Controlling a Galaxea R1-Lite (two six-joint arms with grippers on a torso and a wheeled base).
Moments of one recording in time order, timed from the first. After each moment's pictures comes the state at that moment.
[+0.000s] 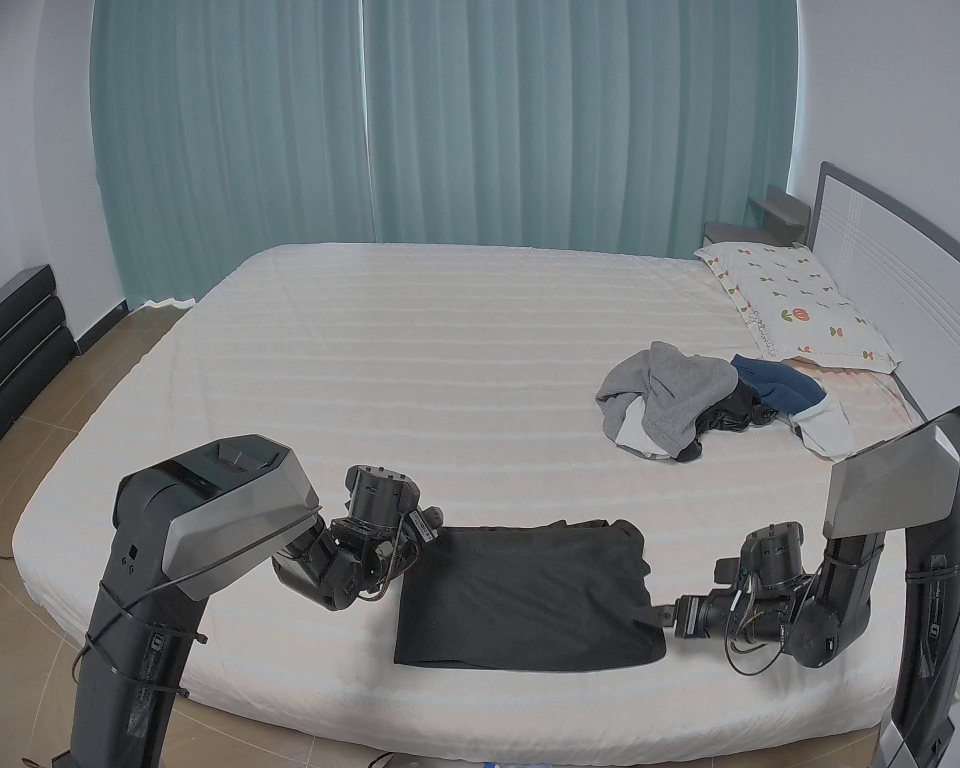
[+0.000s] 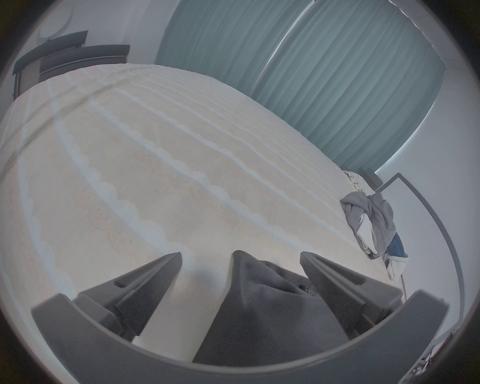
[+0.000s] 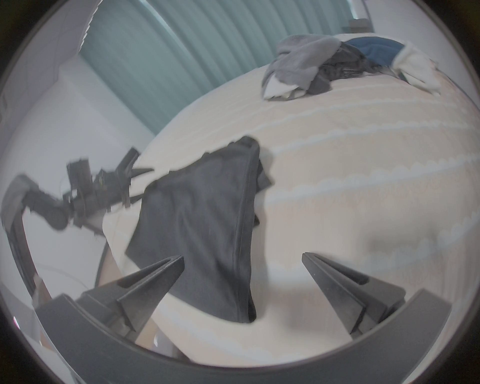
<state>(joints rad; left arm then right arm) -0.42 2.57 -1.22 -0.72 0.21 -0.80 0.27 2.35 -0.38 -1.23 0.25 0.39</state>
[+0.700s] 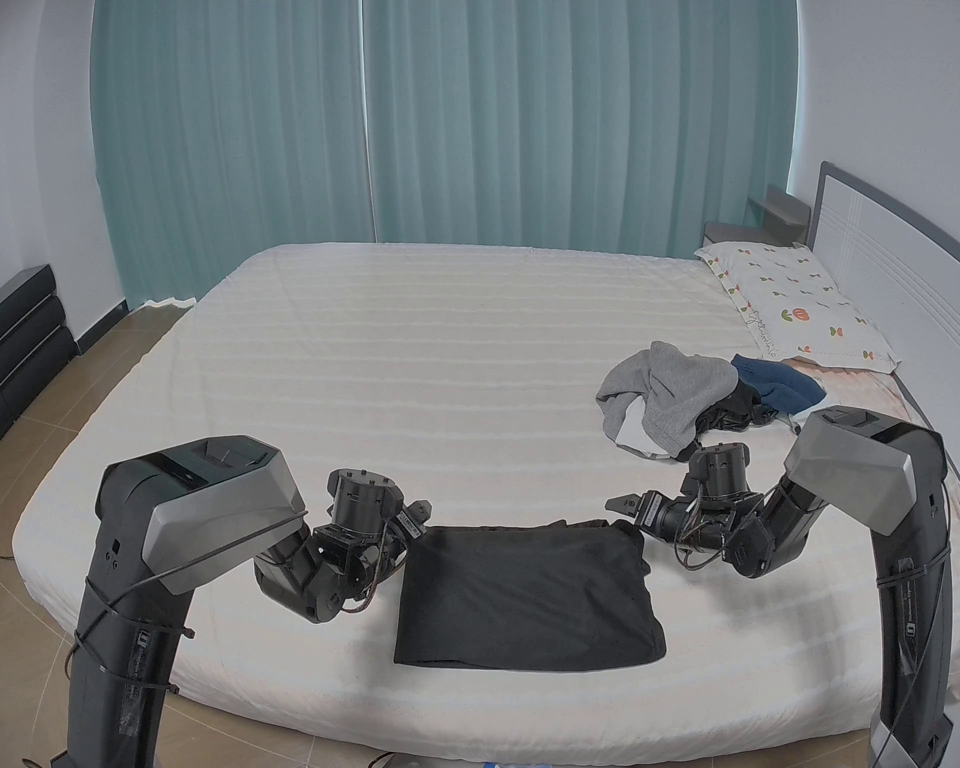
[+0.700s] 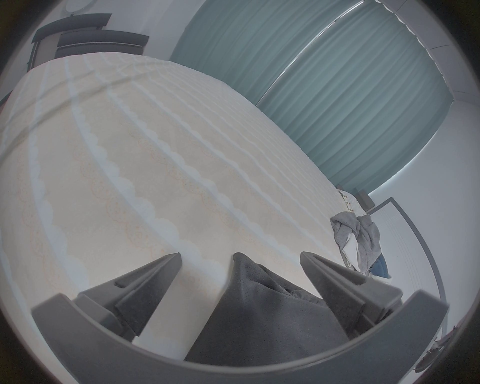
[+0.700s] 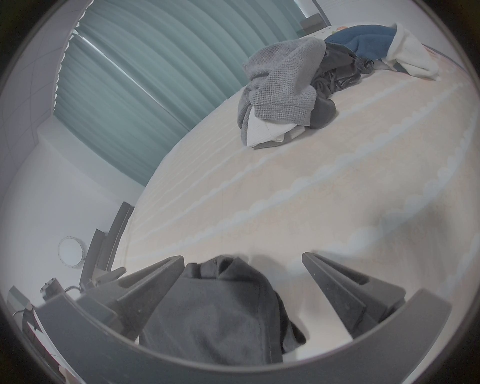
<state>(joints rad) -0.41 2.53 -1.08 -0.87 0.20 -0.92 0.24 2.49 -1.07 -0.84 0.17 0.65</state>
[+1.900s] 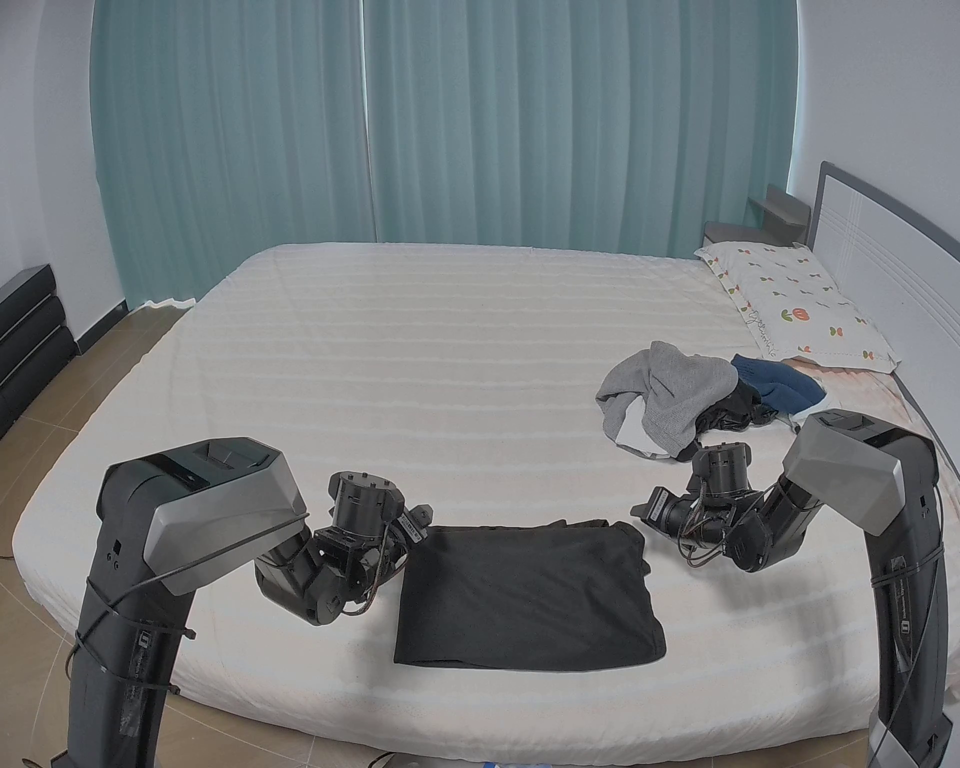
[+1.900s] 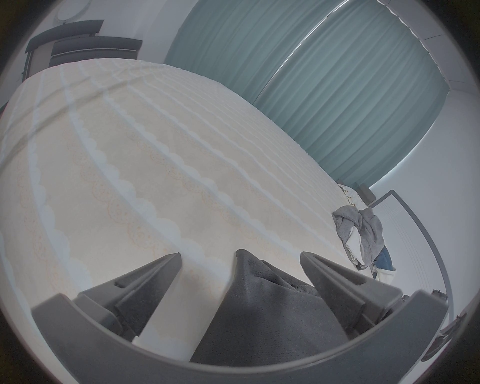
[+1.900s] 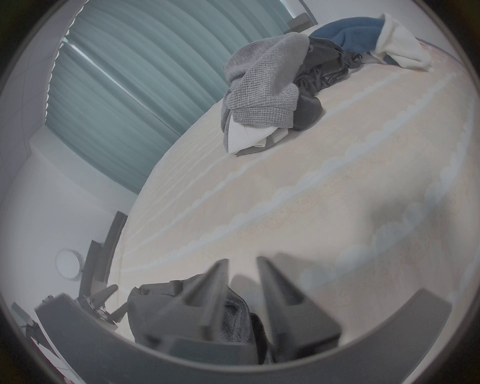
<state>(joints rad) -0.42 2.53 -1.08 -0.87 0.21 -0.87 0.20 2.55 -1.15 -0.81 0.16 0.69</state>
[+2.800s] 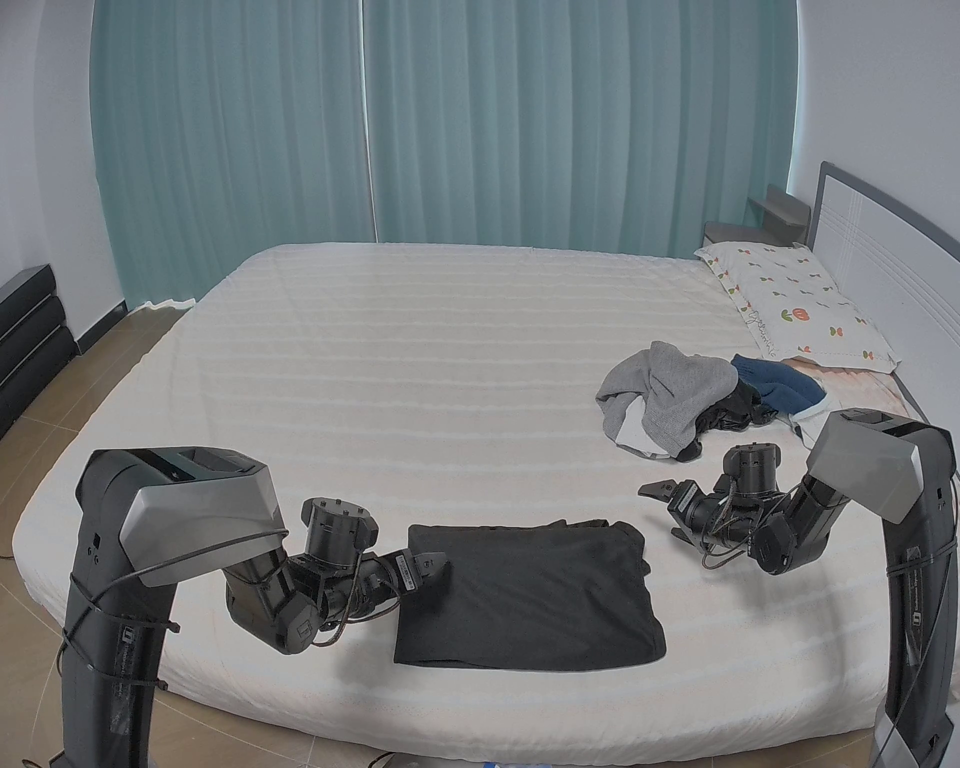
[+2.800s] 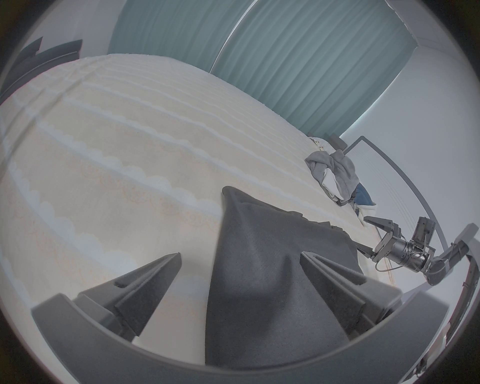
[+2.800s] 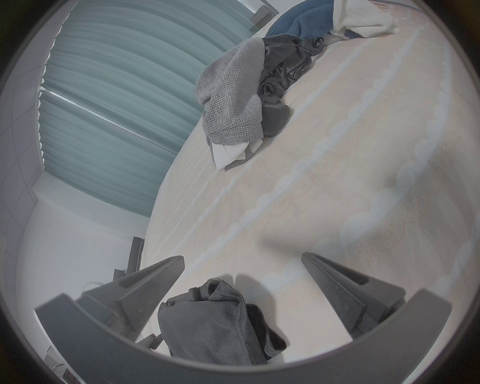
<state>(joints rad) -0.40 2.47 -0.84 -1.00 -0.07 -0.63 0.14 2.51 -1.04 -0.92 0.25 0.87</state>
